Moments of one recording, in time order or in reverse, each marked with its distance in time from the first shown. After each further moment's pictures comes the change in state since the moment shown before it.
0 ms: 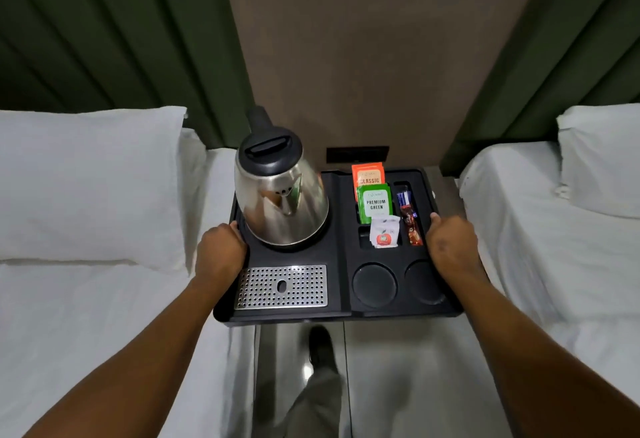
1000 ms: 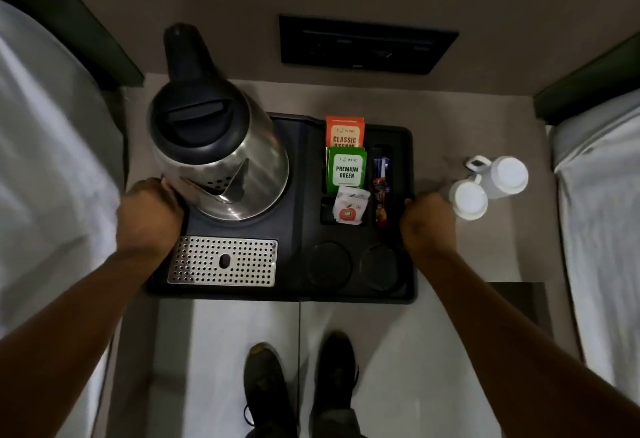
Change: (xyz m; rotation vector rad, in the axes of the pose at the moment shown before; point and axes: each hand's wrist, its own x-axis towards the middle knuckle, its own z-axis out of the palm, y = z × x) left_hand 0.311 -0.038 0.462 0.197 -0.134 -0.038; right_hand 0.323 0.128 0.435 -0.223 -0.317 0.053
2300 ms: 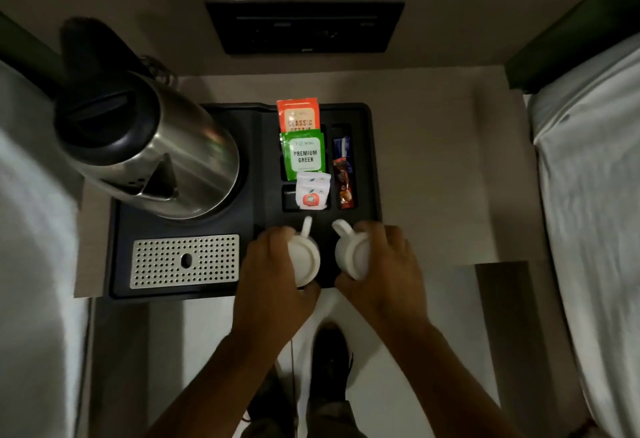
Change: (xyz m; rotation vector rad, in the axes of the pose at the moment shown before) left_hand -0.163 0.157 0.038 -0.377 -0.233 0.277; right_hand -0.092 0.039 -0.007 -0.003 -0.117 -0.310
